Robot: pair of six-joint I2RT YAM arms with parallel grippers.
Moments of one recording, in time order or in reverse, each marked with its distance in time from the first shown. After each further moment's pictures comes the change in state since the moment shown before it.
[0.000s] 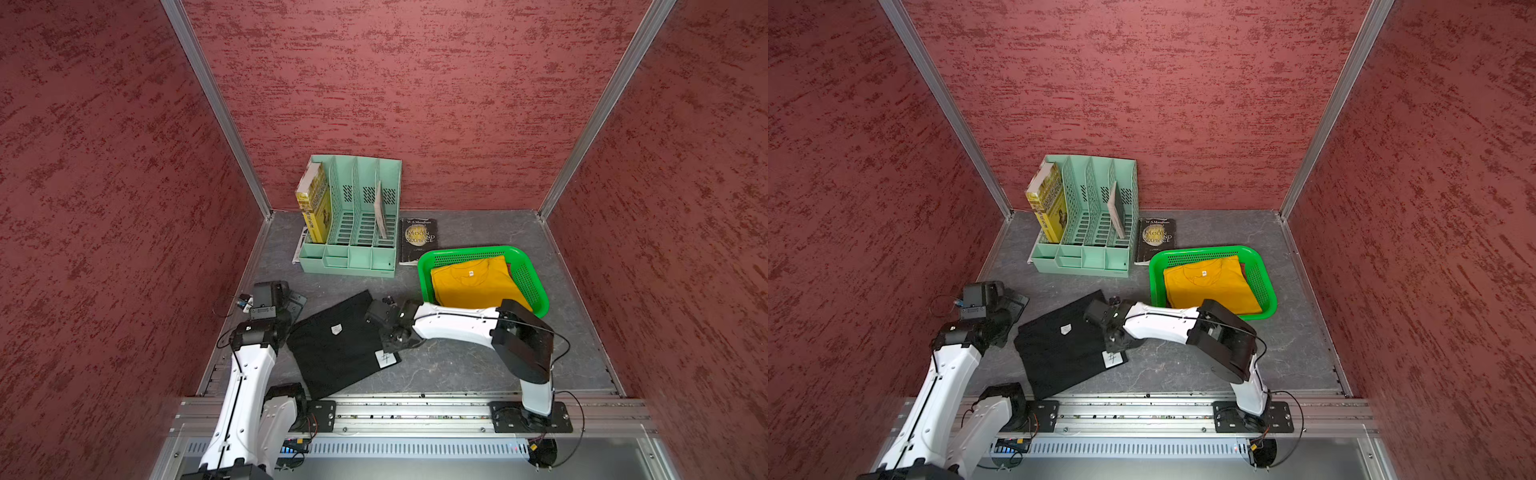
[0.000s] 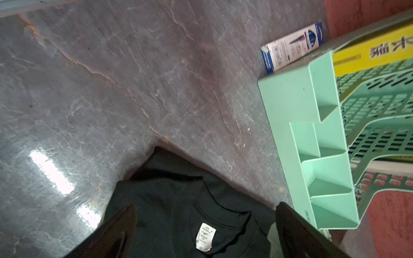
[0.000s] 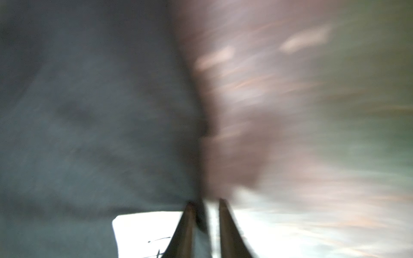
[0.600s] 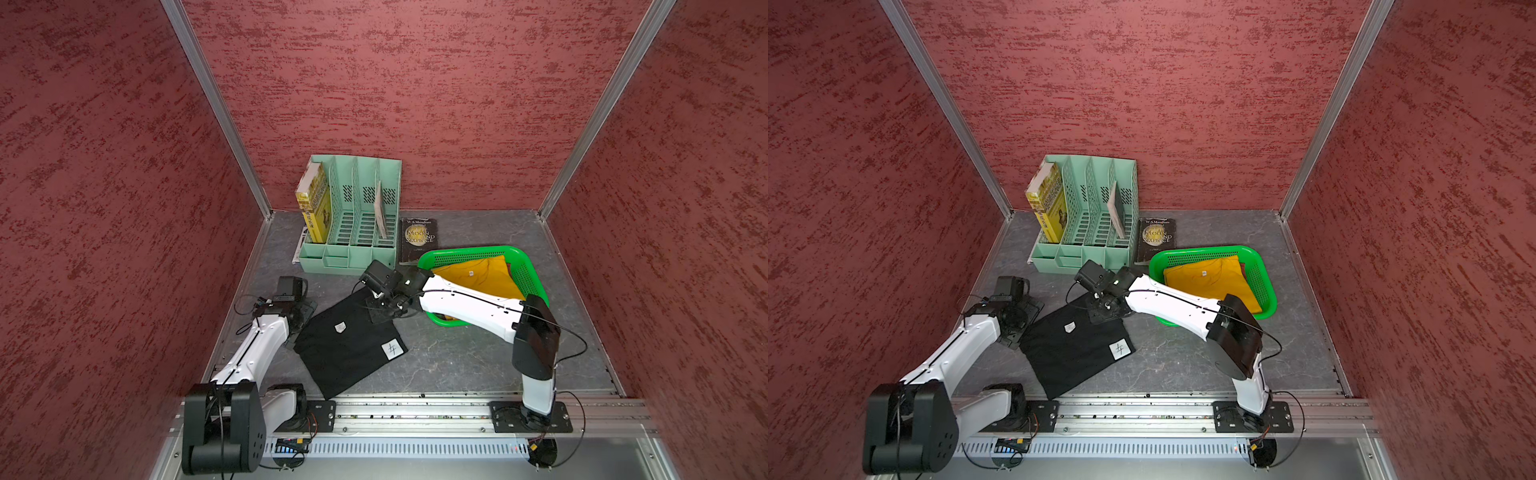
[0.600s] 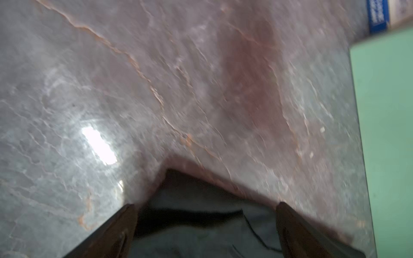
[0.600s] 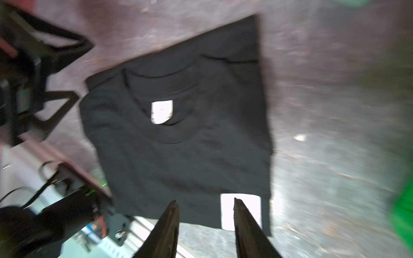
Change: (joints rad) left arm -0.009 0.318 -0.060 0.145 -0.057 -0.068; right arm -0.014 -0.010 0.294 -0.023 -0.224 -0.103
